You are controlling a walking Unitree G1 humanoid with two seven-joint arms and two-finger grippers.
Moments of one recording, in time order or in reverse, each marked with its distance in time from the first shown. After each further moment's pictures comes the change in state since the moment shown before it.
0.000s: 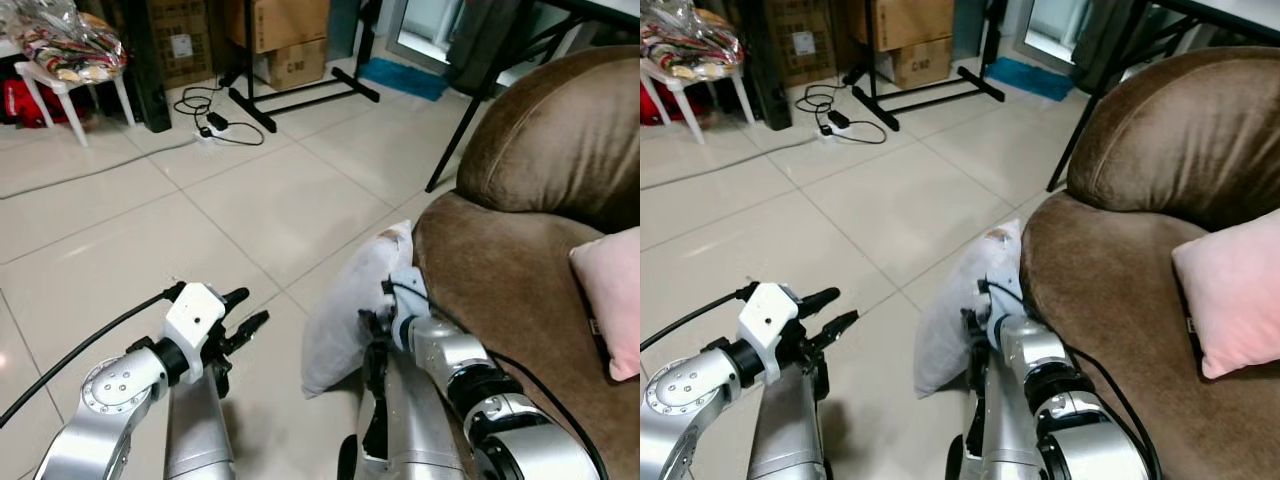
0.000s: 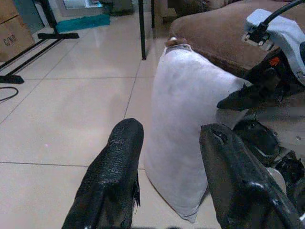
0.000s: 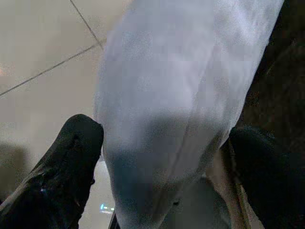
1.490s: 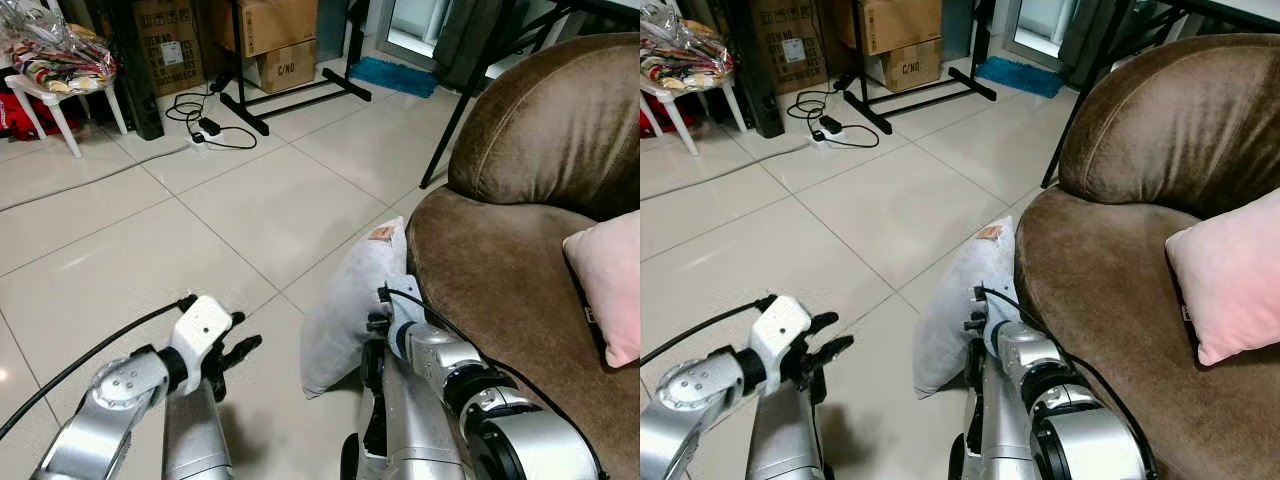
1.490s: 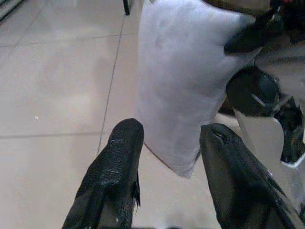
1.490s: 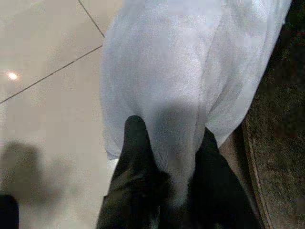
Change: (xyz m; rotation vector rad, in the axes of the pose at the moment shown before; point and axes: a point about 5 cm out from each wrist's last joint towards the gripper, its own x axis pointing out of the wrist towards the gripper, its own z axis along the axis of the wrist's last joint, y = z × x) left arm 0.008 0.005 -0.022 0.019 0.163 -0.041; right arm 0.004 0.005 -0.003 0.002 -0.014 0.072
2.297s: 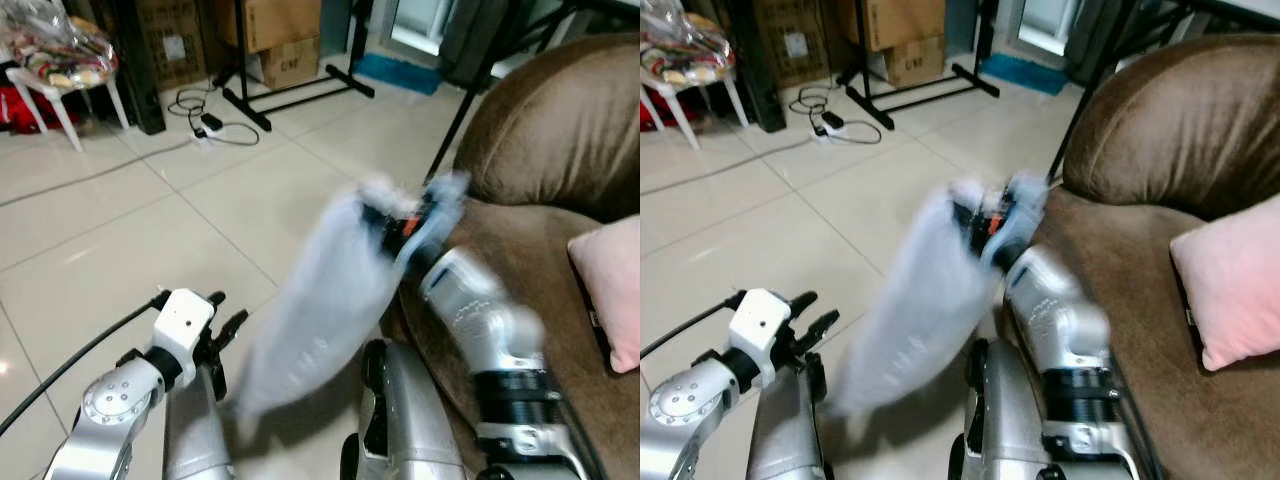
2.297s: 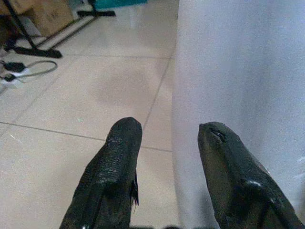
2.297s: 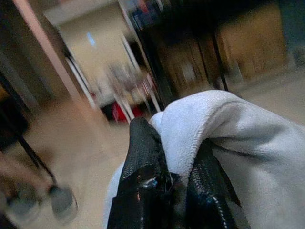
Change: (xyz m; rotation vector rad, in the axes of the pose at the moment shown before) left arm -0.014 0.002 0.002 -0.065 -0.109 0.254; right arm -0.117 0.018 0.140 0.228 -0.817 0.484
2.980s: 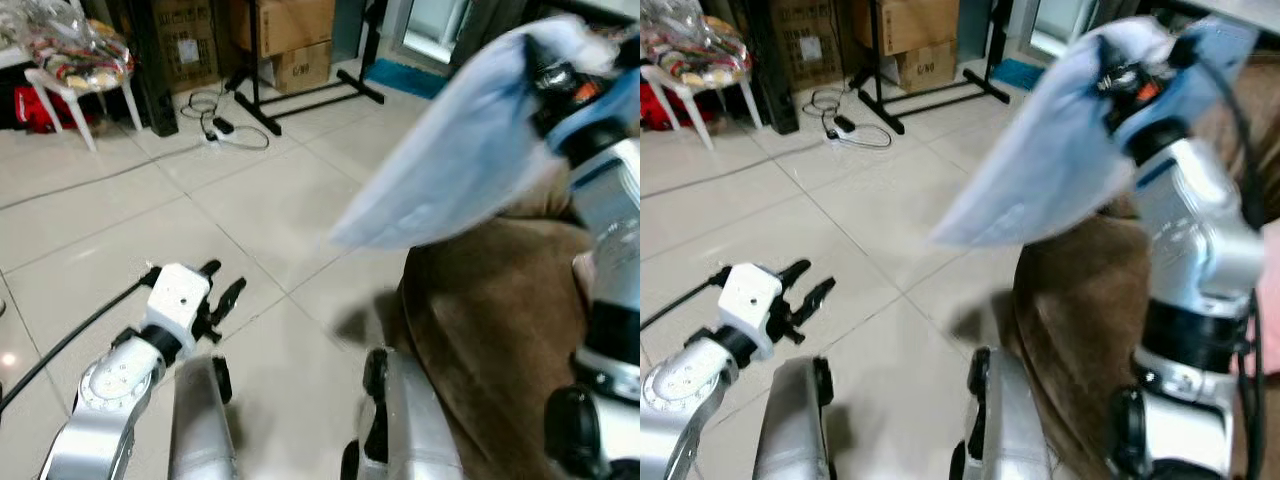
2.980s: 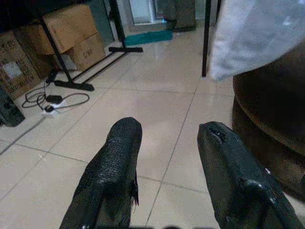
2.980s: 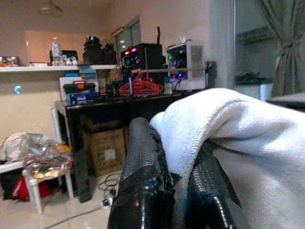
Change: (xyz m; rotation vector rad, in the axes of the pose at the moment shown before) left arm 0.004 0.006 0.032 0.037 -0.129 0.078; right arm -0.030 -0.031 0.153 -0.354 -0.326 -0.275
